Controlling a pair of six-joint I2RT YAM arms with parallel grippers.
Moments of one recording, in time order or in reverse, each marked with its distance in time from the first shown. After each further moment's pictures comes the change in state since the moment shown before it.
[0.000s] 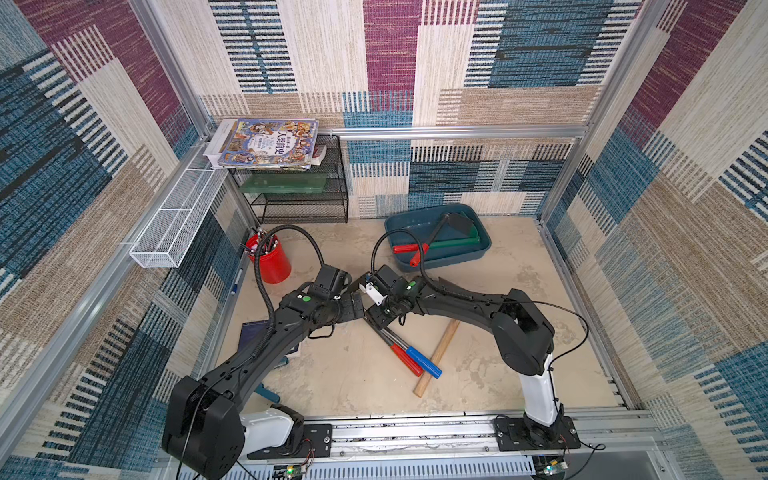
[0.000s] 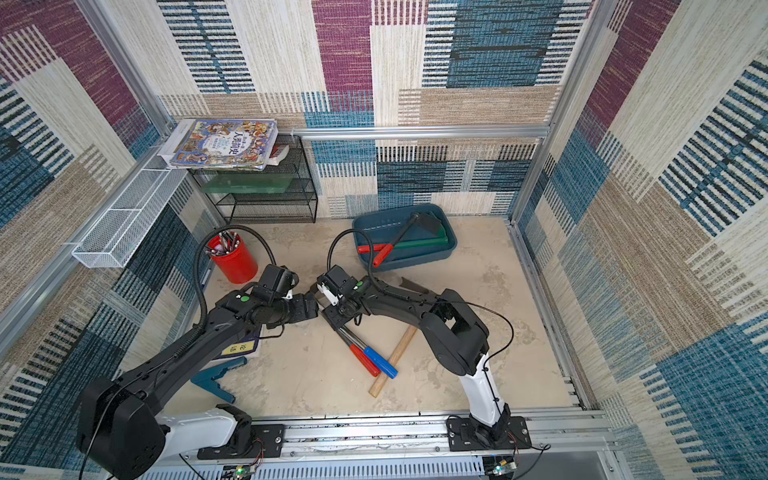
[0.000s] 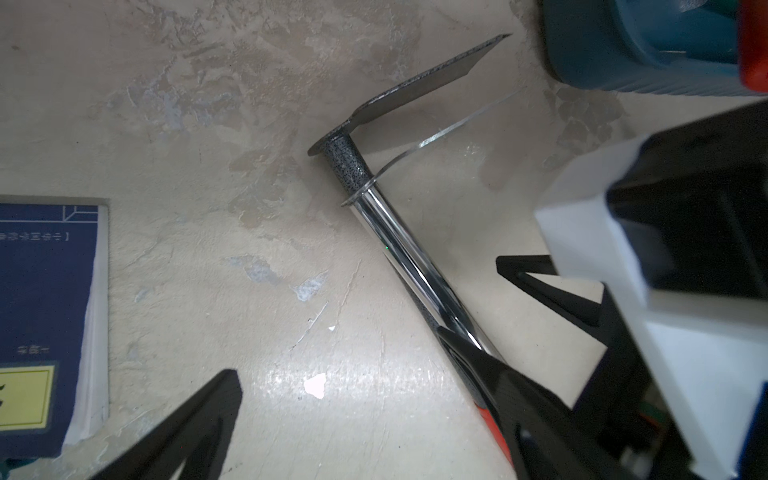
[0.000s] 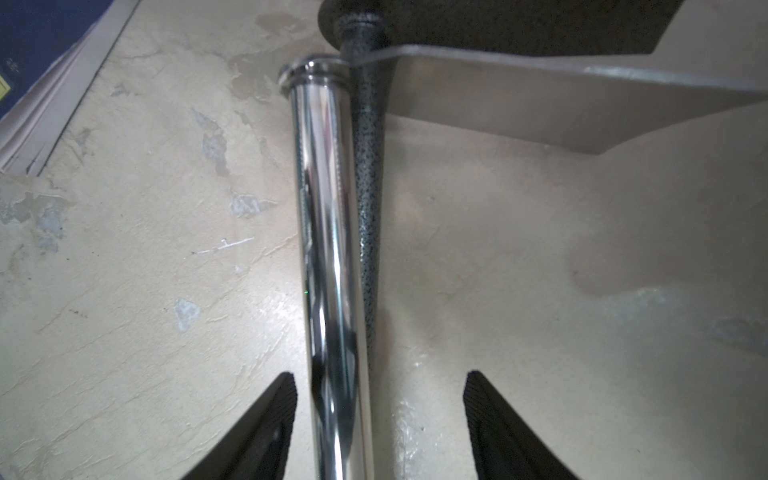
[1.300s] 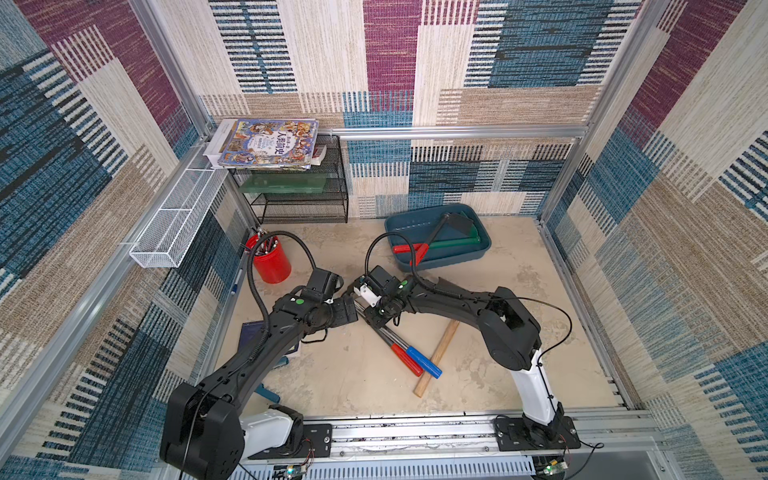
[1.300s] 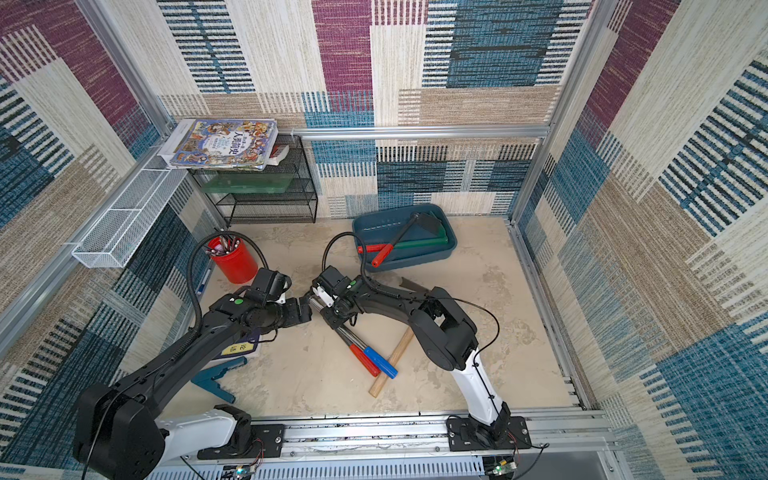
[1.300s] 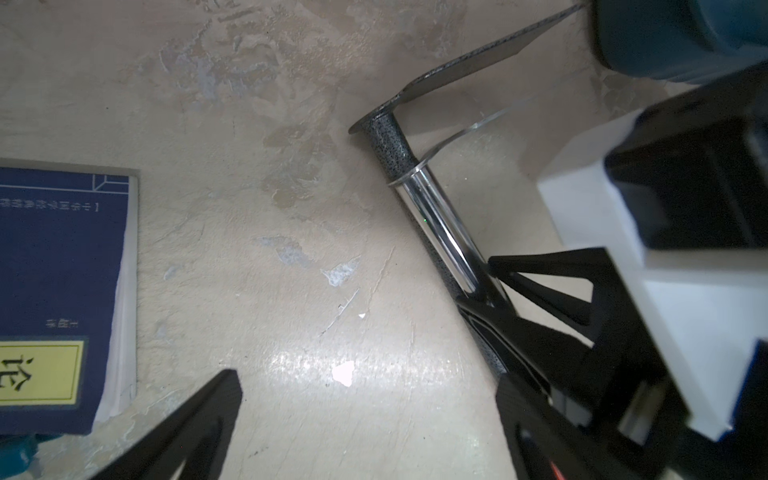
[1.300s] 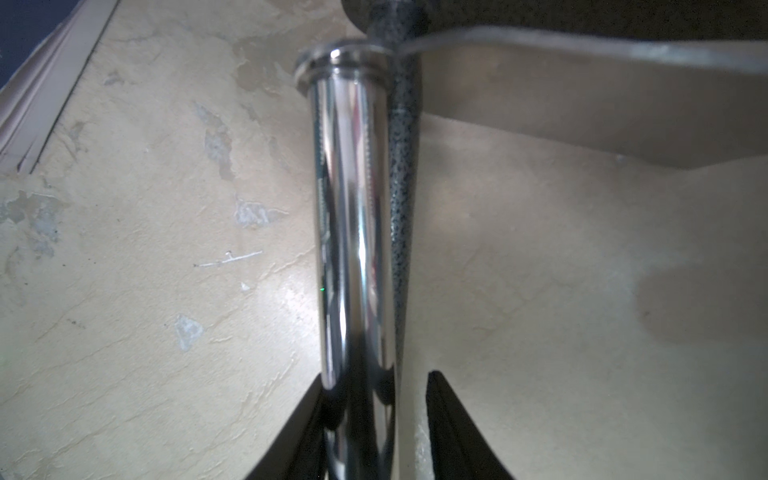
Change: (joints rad) left arm 0.056 -0.027 -0.049 -0.015 0.027 0.021; right arm 0.002 0.089 0.089 -0.034 -0.045 -0.008
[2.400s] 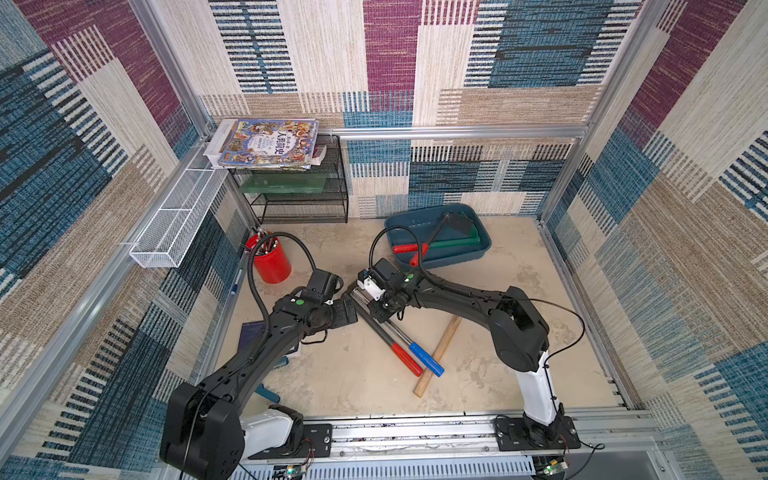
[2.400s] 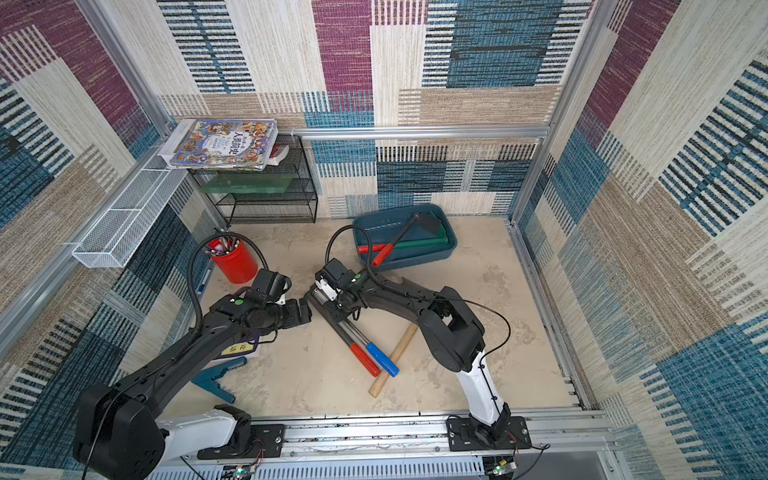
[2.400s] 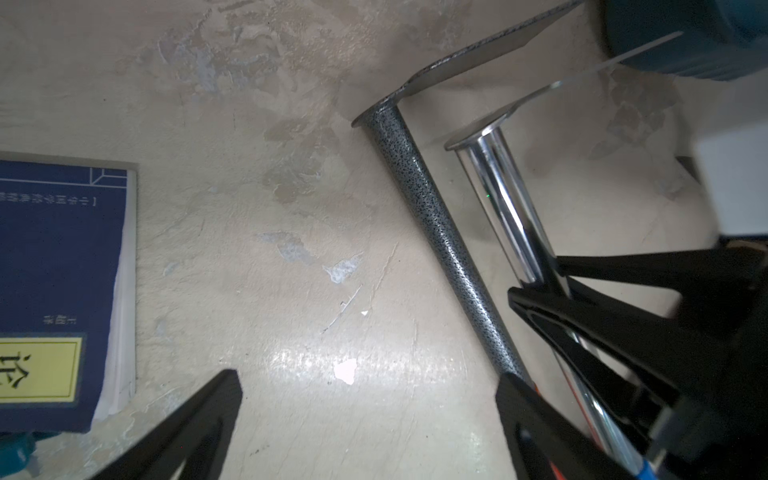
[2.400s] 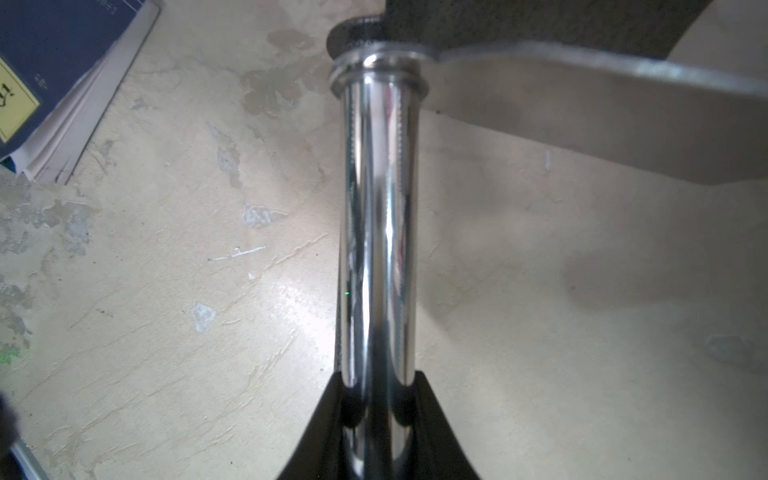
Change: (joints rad) left arm 0.002 -0.001 -0.009 0.001 0.003 0.000; right arm -0.016 -0.064 0.014 -0.050 -0.002 -0.007
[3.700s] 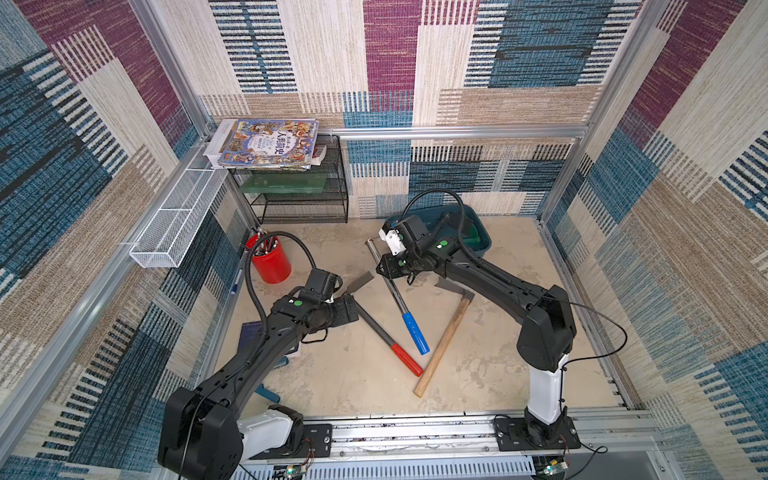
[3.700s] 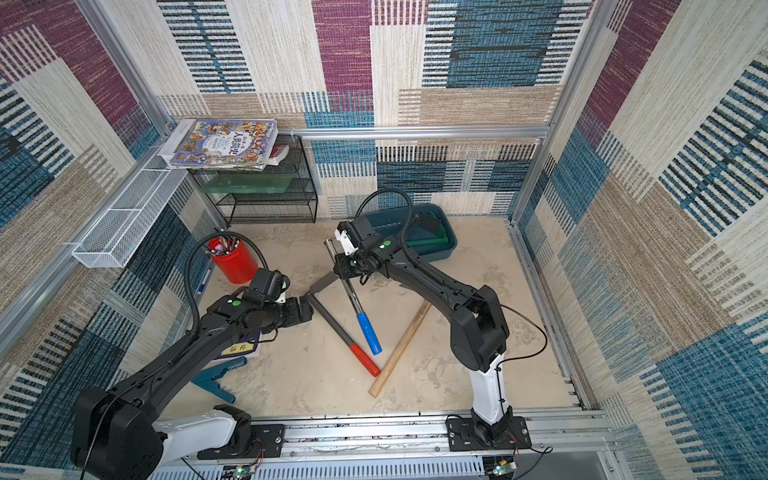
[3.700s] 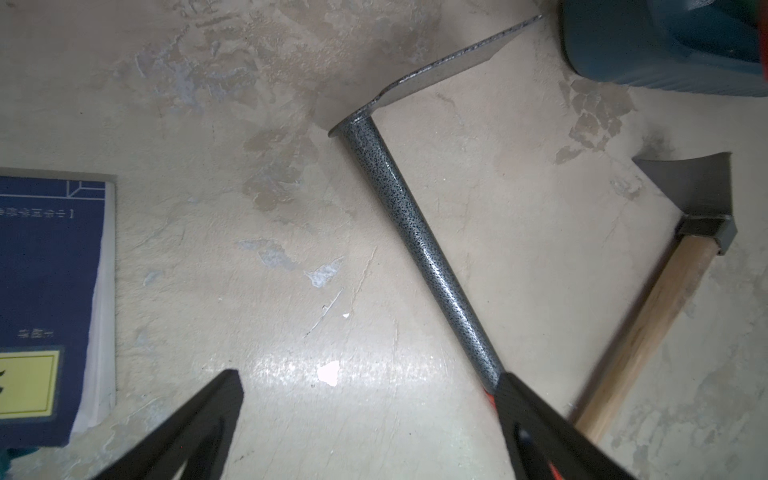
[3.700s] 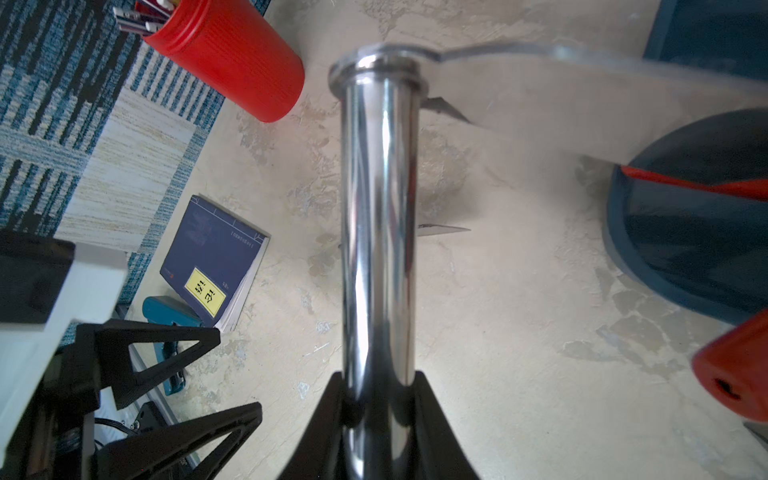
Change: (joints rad) left arm 0.000 -0.019 0.002 0.022 0.053 0.008; right arm -0.177 -0.122 0.152 -0.011 -0.129 0.251
